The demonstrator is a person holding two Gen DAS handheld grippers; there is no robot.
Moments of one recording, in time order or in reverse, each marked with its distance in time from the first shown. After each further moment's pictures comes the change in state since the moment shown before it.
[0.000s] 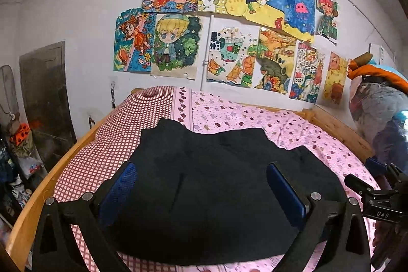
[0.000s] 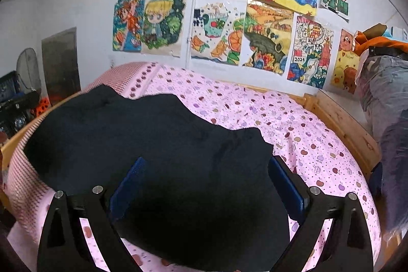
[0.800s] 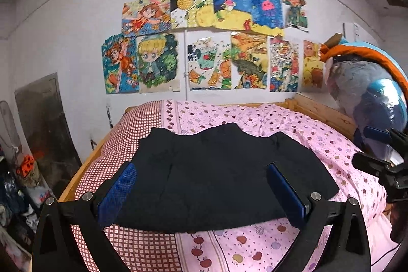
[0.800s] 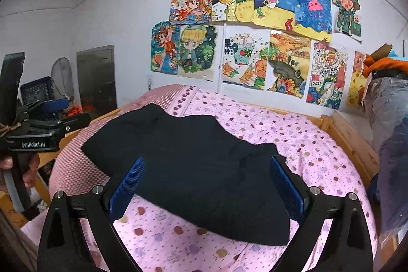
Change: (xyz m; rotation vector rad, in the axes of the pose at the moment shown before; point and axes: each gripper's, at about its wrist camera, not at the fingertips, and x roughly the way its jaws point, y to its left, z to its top) left arm -0.093 -0.034 -0.019 0.175 -0.053 -0.039; right arm -0.111 -0.001 -0.014 -0.040 -0.094 0.175
